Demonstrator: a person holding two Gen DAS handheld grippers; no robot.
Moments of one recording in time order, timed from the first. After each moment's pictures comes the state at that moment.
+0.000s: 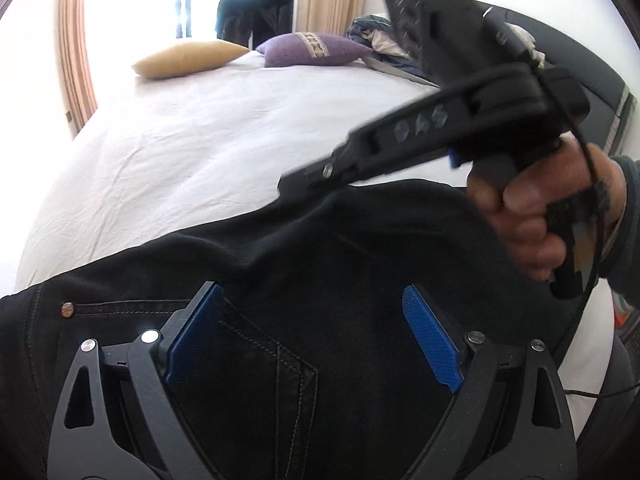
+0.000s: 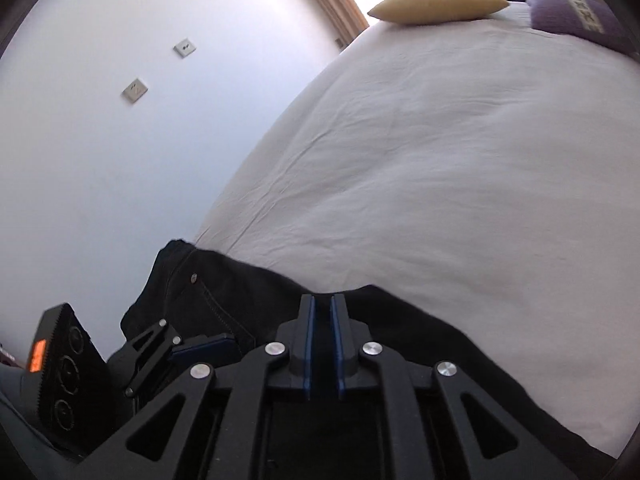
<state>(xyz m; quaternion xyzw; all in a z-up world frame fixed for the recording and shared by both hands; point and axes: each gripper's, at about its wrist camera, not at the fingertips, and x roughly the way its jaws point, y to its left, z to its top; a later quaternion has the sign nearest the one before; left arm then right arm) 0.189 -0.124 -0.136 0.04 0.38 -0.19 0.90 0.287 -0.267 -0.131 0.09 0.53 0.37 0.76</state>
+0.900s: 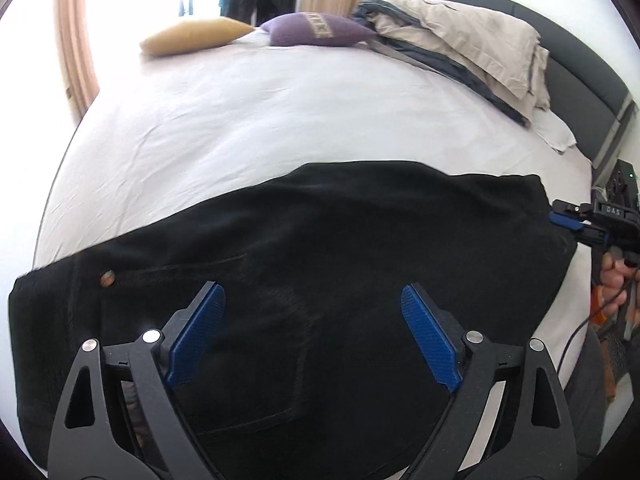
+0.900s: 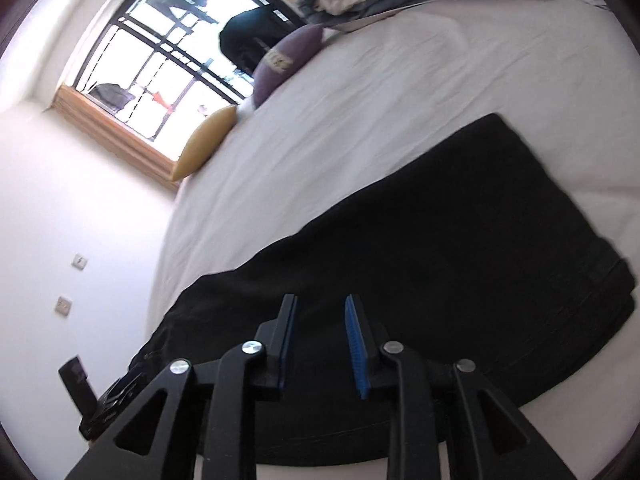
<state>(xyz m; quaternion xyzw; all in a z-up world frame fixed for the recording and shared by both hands) 0.194 -0.127 -0.123 0.04 0.43 -0.21 0.88 0.093 -0.508 -0.134 0.36 0.42 0.10 0.83</state>
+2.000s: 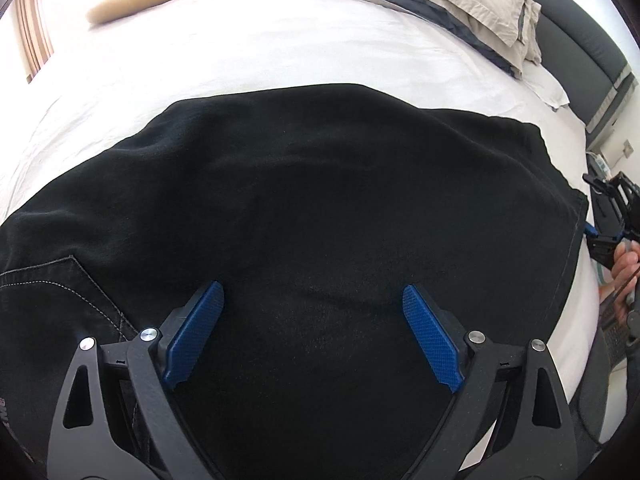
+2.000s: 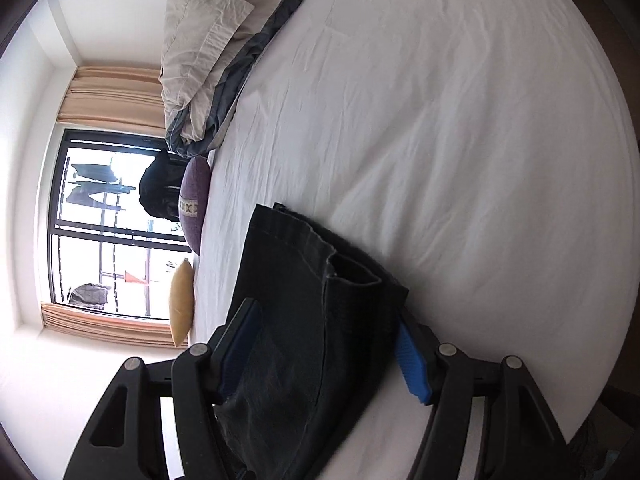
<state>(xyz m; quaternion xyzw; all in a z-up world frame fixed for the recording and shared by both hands) 0.235 -0.241 -0.197 0.06 0.50 -0.23 0.83 0.002 -0.660 -0.205 0.63 0.26 -0.14 0.72</state>
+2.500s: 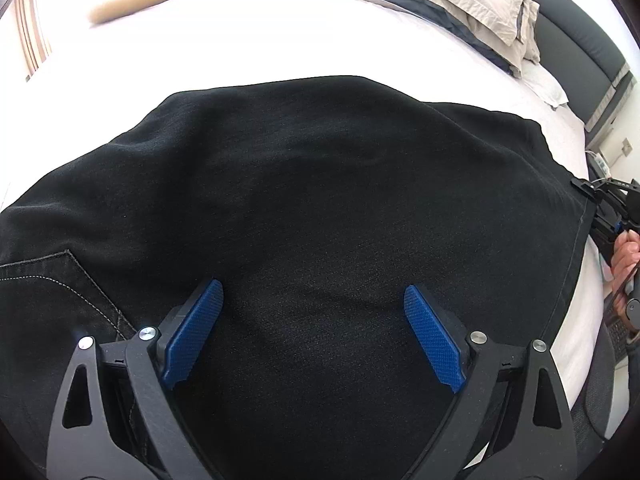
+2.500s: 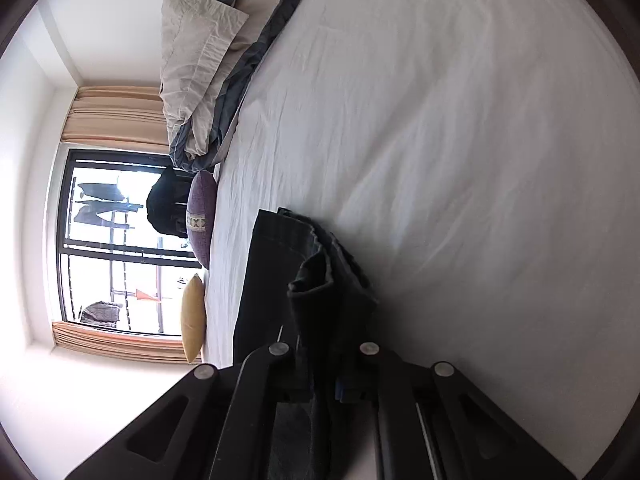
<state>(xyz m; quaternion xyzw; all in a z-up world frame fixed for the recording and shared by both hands) 0.229 -0.226 -0.210 0.05 0.50 -0.24 0.83 0.007 -0.646 -0.196 0.61 0.24 -0.15 0.74</state>
